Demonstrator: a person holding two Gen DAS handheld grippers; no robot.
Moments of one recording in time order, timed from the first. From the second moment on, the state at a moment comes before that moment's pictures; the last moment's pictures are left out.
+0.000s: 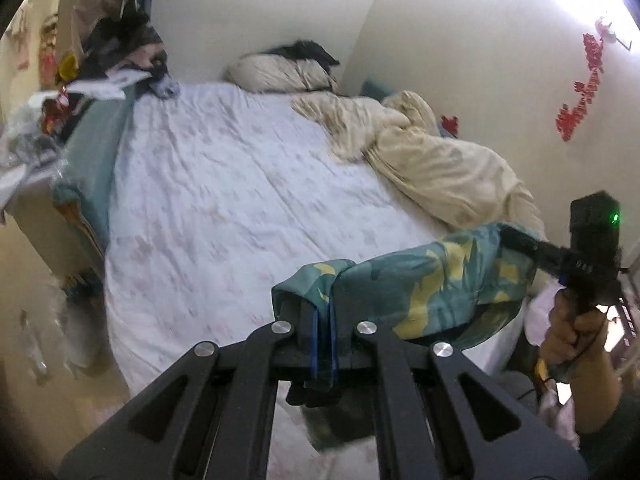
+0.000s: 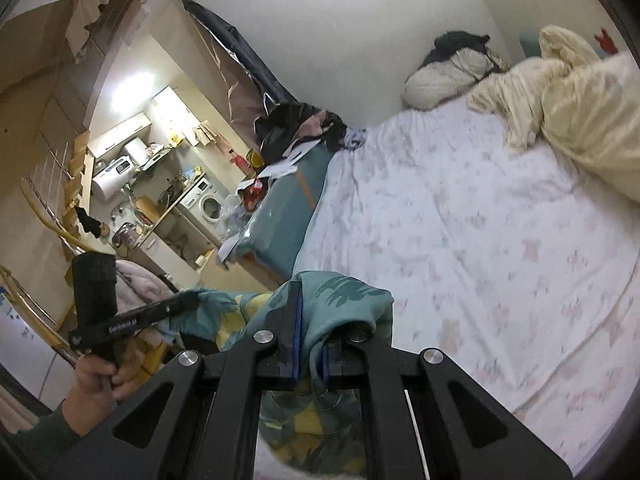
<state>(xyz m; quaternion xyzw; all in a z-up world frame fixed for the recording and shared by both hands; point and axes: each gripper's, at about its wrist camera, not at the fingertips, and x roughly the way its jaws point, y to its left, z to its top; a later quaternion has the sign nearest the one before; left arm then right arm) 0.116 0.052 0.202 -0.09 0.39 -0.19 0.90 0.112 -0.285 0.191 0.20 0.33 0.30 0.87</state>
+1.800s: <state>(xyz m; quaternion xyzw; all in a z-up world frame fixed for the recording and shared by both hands) 0.056 -0.017 -0.153 -0.04 0.68 -0.06 0.73 0.068 -0.229 -0.149 -0.09 0.69 0.10 0.71</state>
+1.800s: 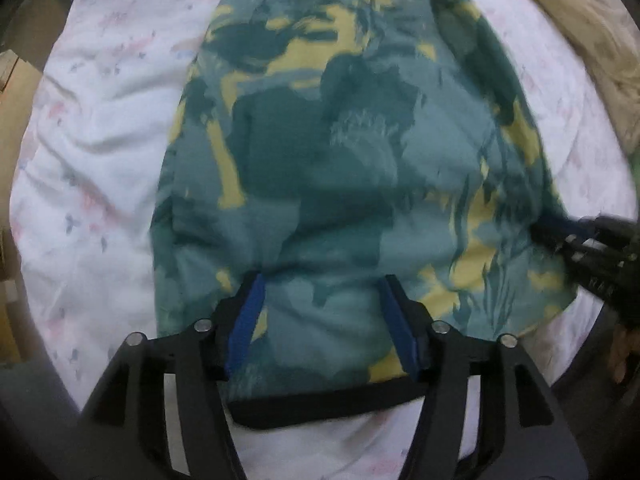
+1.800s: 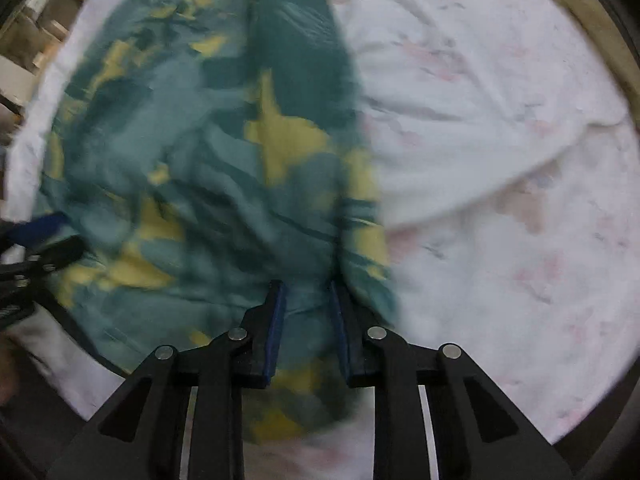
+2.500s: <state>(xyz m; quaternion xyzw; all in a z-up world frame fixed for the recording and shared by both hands) 0.226 0.028 -0.091 -0.09 0.59 -0.08 0.80 0.222 -0.190 -0.065 0.04 0.55 0.22 0.80</state>
